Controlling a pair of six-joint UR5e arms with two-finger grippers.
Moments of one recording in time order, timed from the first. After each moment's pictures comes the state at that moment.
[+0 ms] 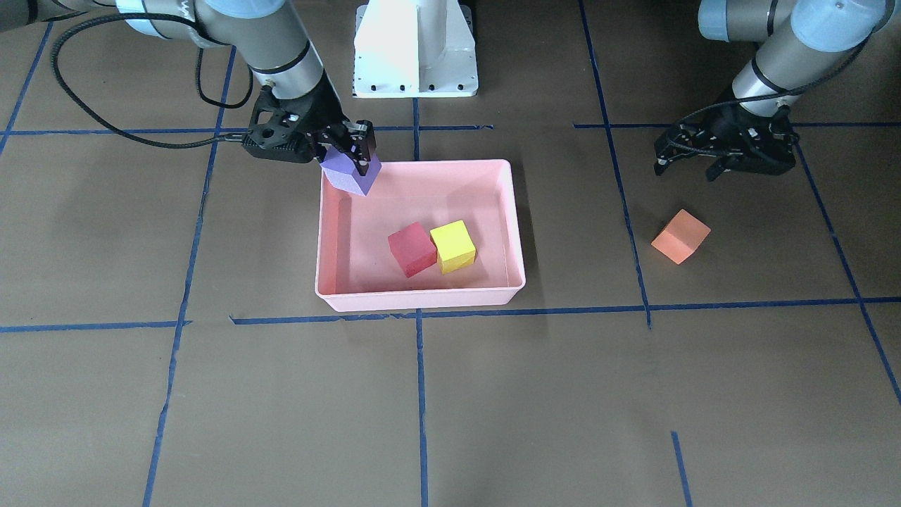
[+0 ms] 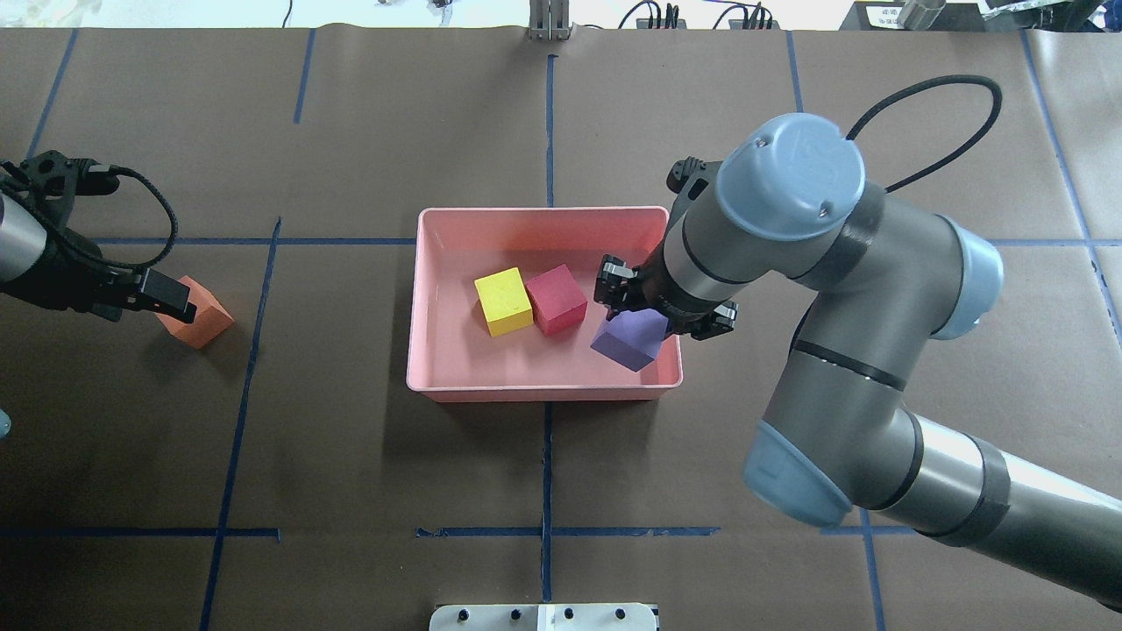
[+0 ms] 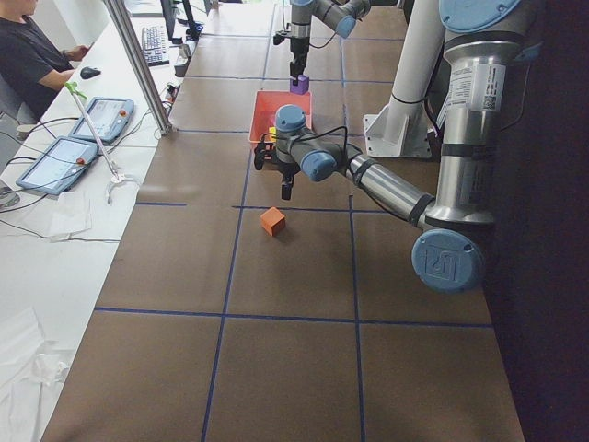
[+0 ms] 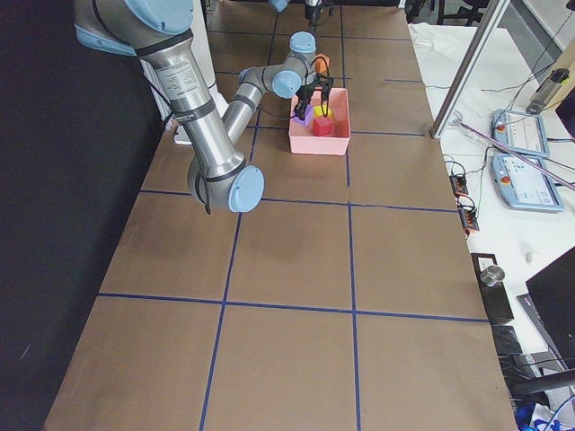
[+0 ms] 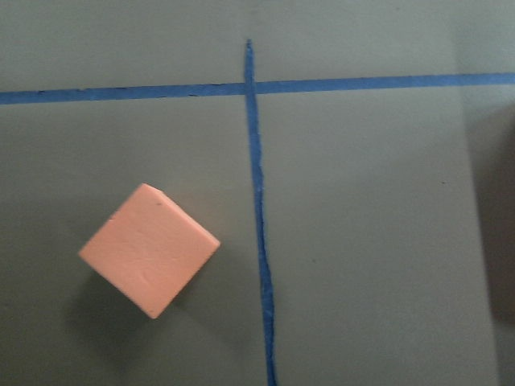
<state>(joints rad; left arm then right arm) -0.93 -1.61 -1.97 -1.81 -2.24 -0.85 0.57 -0.99 1.91 -1.60 1.97 1.53</state>
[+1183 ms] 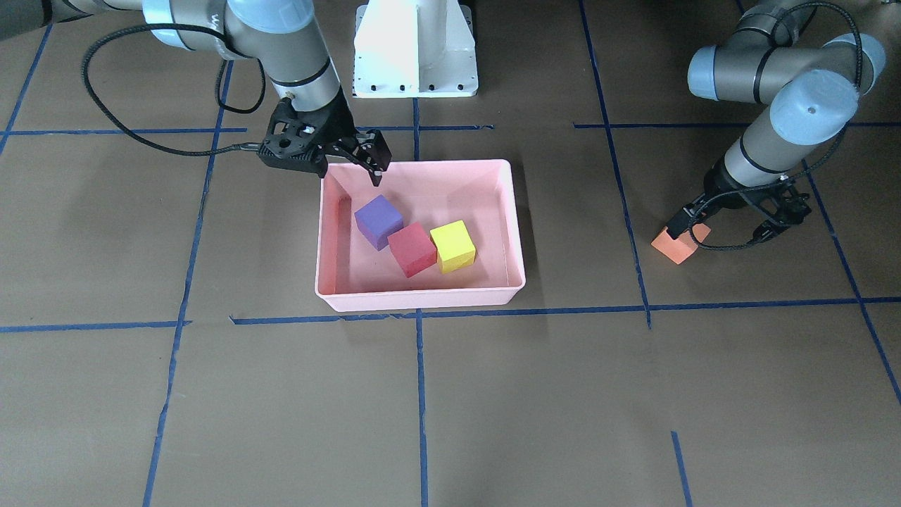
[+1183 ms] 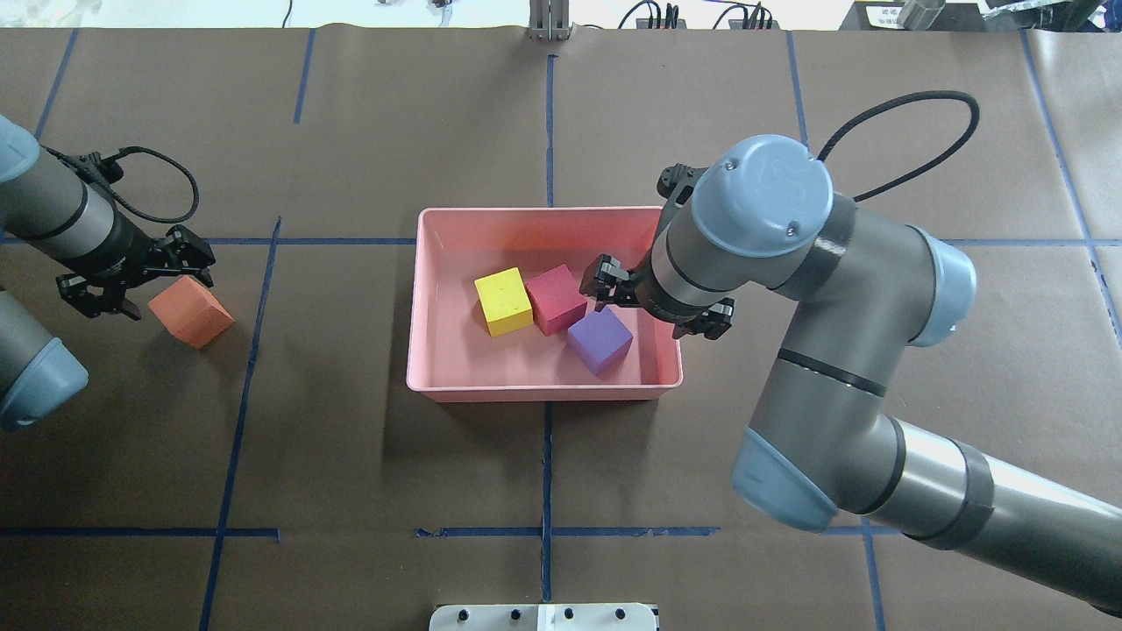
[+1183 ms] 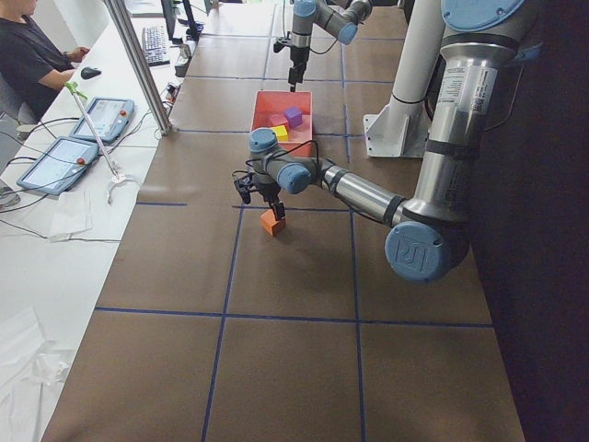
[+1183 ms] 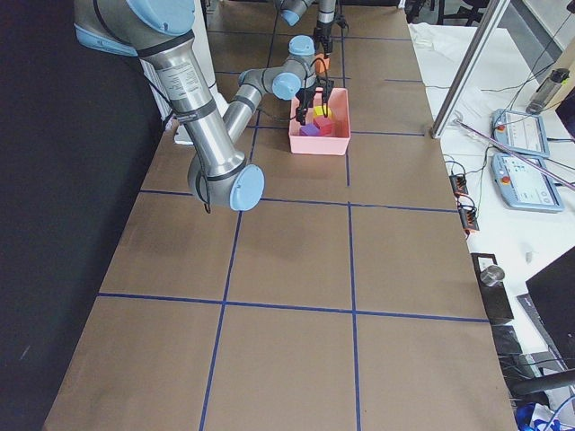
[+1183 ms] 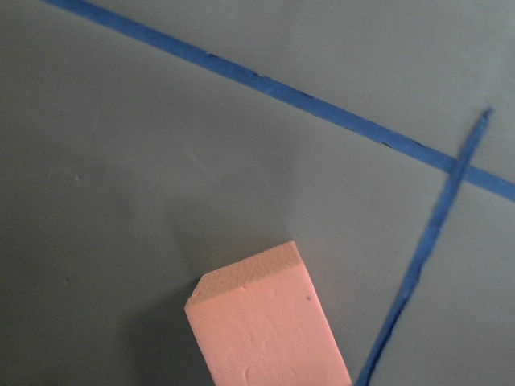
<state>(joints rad) -0.90 -1.74 -1.74 -1.77 -2.14 -1.42 0.58 -1.02 1.94 -1.60 1.92 1.52</state>
